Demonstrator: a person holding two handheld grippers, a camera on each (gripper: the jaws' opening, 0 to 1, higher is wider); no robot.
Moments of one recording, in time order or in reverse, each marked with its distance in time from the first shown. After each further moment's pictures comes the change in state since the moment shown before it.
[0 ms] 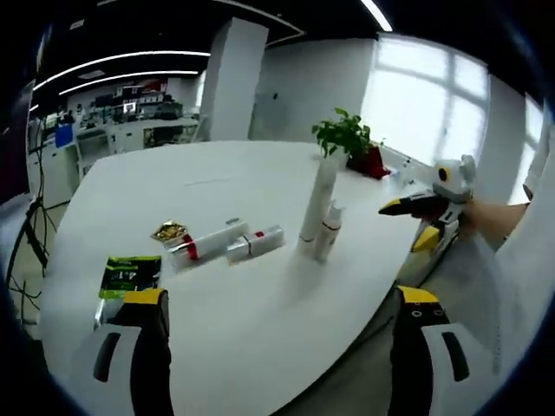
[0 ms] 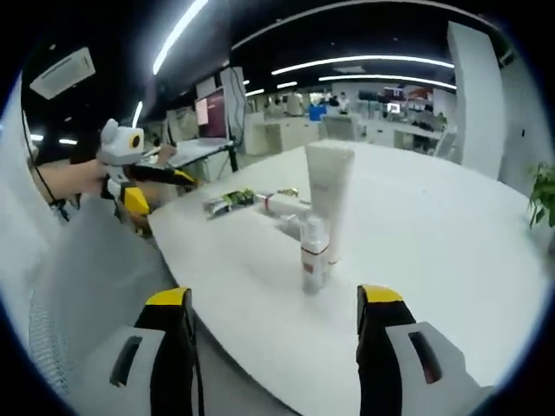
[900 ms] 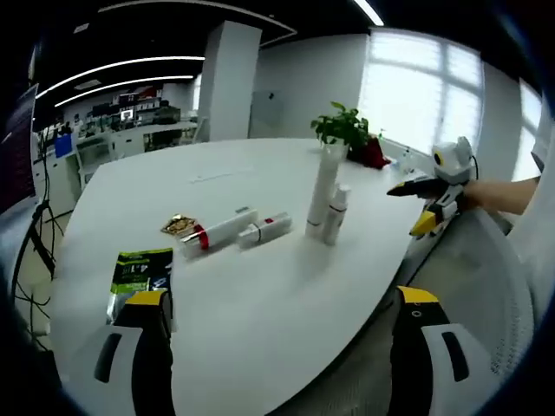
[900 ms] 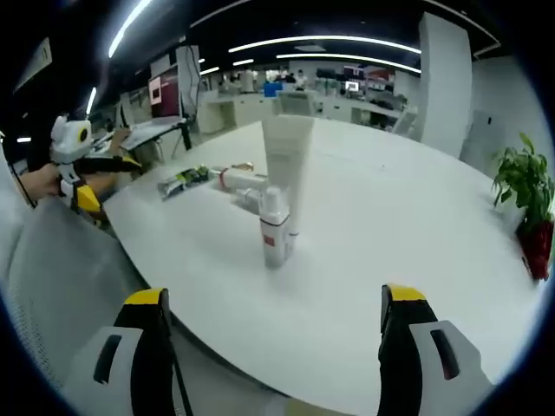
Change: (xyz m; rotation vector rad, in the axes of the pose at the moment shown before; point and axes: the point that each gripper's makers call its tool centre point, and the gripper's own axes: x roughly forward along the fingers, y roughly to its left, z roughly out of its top) left arm -0.005 0.018 -0.033 0.138 0.098 0.066; right arm -0.004 -0.025 -0.025 -0.026 0.159 -0.236
